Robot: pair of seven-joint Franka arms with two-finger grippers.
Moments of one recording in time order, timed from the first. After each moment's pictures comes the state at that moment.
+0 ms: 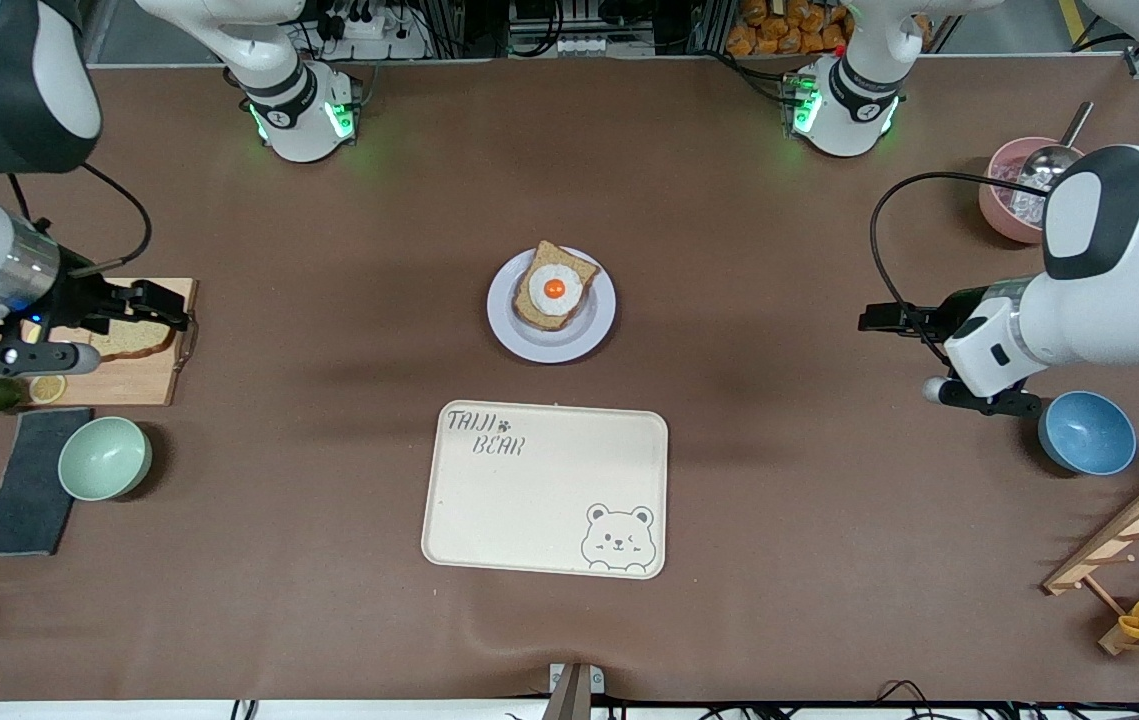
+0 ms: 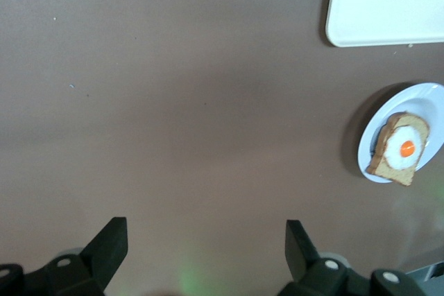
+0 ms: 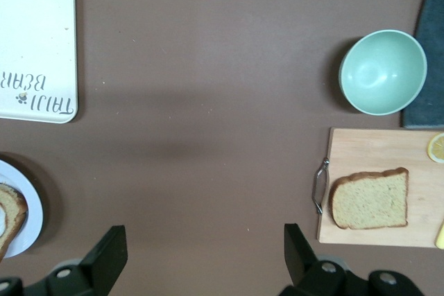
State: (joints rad) left arm -0.05 0.28 -0.06 -1.61 -0.25 1.59 0.05; right arm -0.06 0.12 0.12 -1.68 0.00 1.69 0.03
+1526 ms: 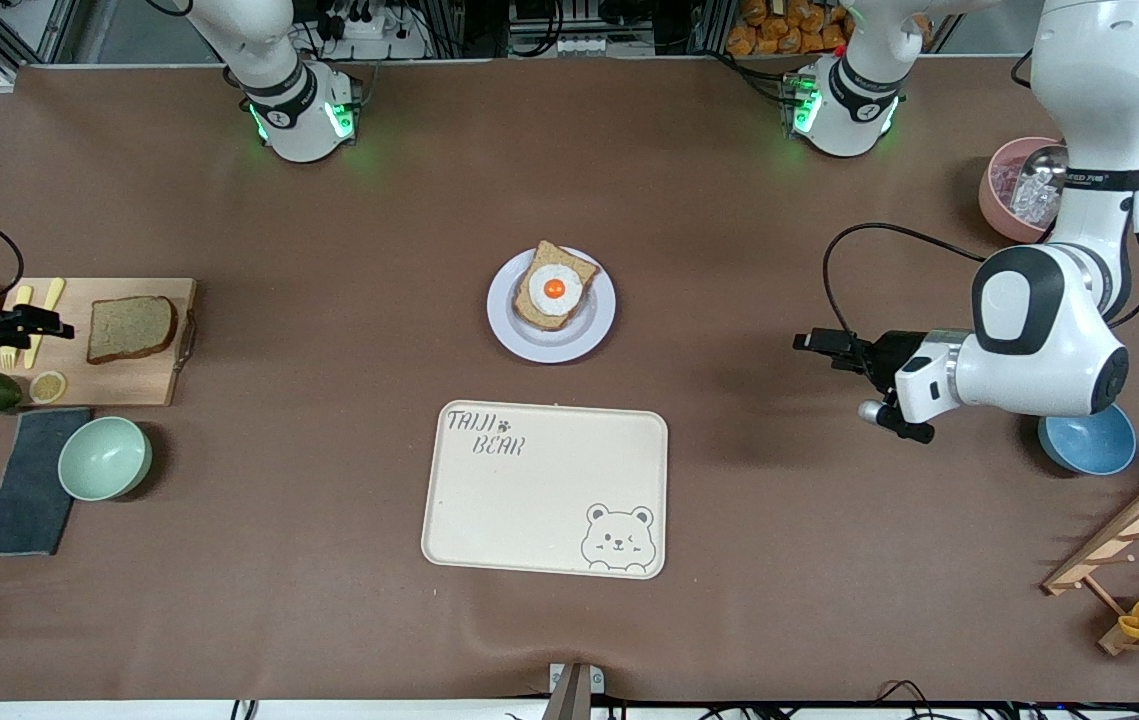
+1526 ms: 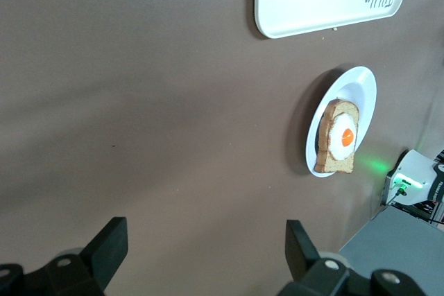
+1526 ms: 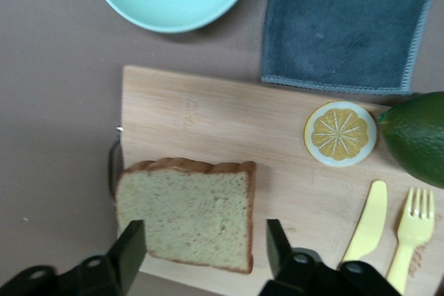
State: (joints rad) left arm -0.01 0.42 -0.08 -1.79 -0.58 1.78 0.40; right arm -0.66 0.40 0.10 -1.88 0.01 2.04 -0.74
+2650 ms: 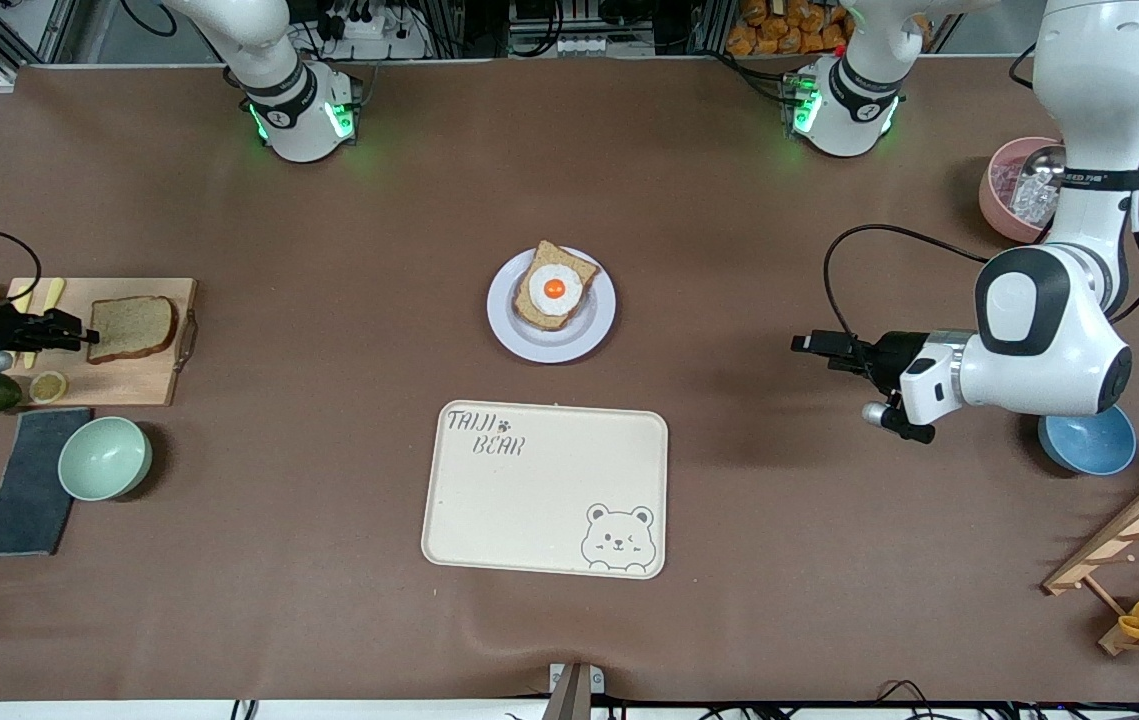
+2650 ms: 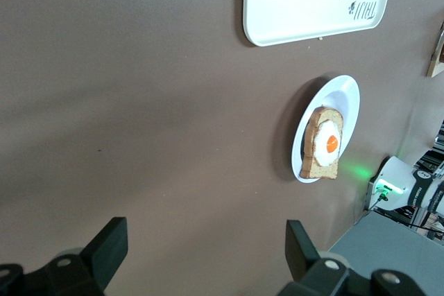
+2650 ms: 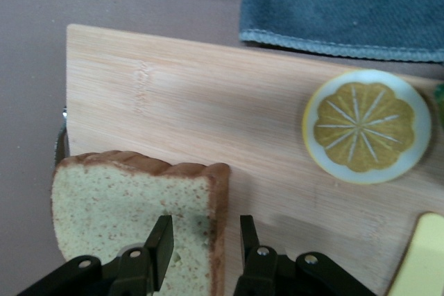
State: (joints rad) left arm 0.00 0.42 -0.08 -1.80 -0.62 1.78 0.40; right arm -0.76 0.56 0.10 -1.85 0.12 2.08 -0.94
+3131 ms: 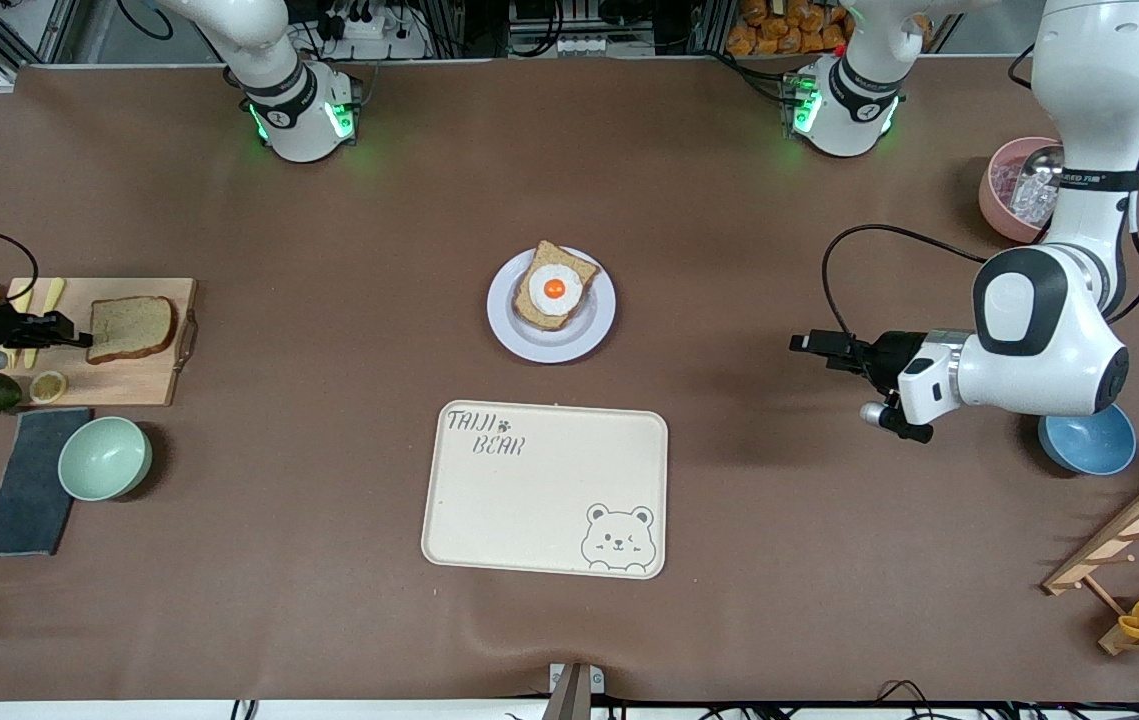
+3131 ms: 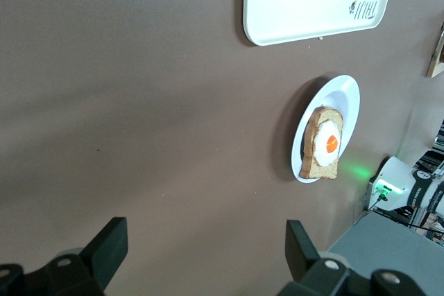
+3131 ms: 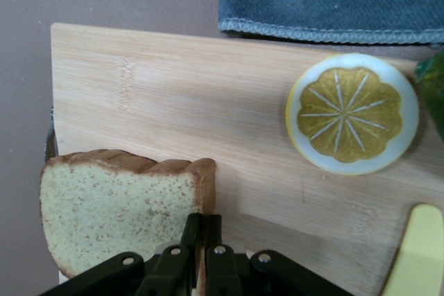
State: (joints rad) left arm 0.00 0.42 -0.08 -1.80 -0.62 1.78 0.39; right arm -0.78 0.58 0.10 -1.84 0.15 2.08 -0.94
